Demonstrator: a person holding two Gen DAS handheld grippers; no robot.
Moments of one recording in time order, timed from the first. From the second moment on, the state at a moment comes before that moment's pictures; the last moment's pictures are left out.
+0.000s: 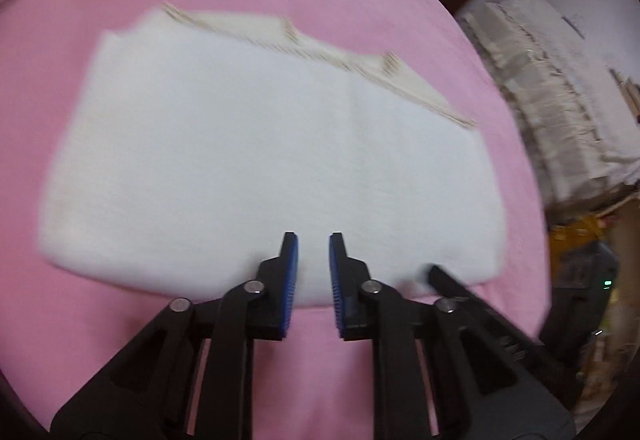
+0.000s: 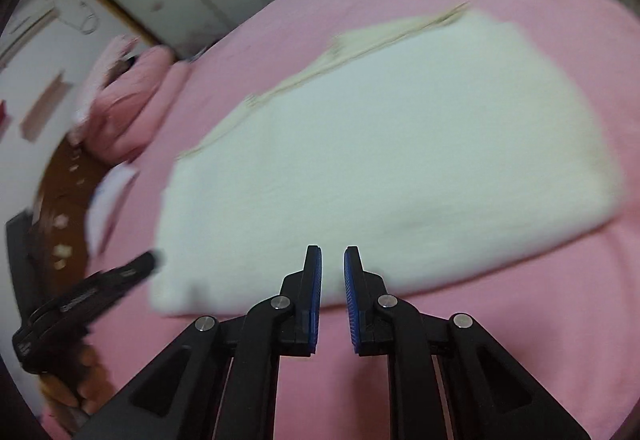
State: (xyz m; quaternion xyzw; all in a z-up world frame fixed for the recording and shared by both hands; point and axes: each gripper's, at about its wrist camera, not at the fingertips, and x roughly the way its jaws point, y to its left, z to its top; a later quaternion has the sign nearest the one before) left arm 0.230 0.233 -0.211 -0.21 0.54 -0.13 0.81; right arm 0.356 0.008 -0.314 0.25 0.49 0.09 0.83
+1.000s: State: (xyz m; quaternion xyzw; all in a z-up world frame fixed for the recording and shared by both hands) left arm 0.237 0.250 -0.277 -0.06 0.61 0.09 0.78; right arm 0.352 -0.194 -0.354 0.22 0.52 -0.07 0.82
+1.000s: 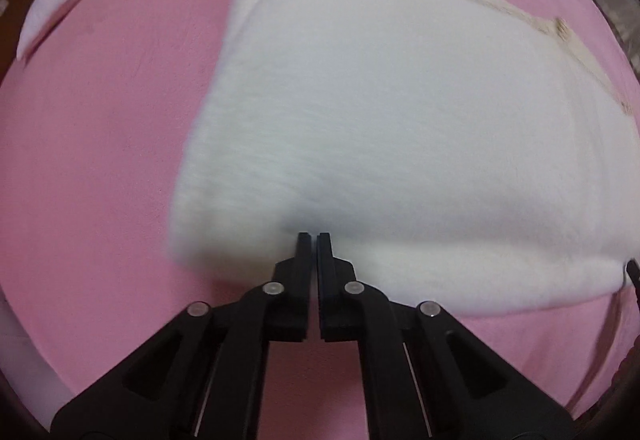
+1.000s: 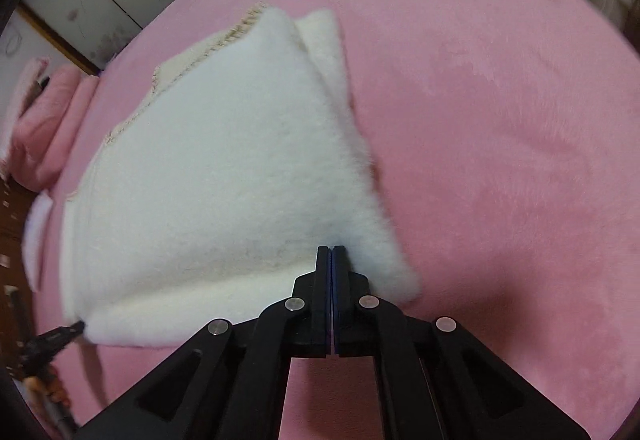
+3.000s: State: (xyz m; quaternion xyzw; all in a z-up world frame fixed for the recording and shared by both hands) left arm 0.459 0.209 -0.283 -0.14 0.47 -0.05 0.87; right arm 0.690 -0.292 -0.350 0.17 0.44 0.00 0.88
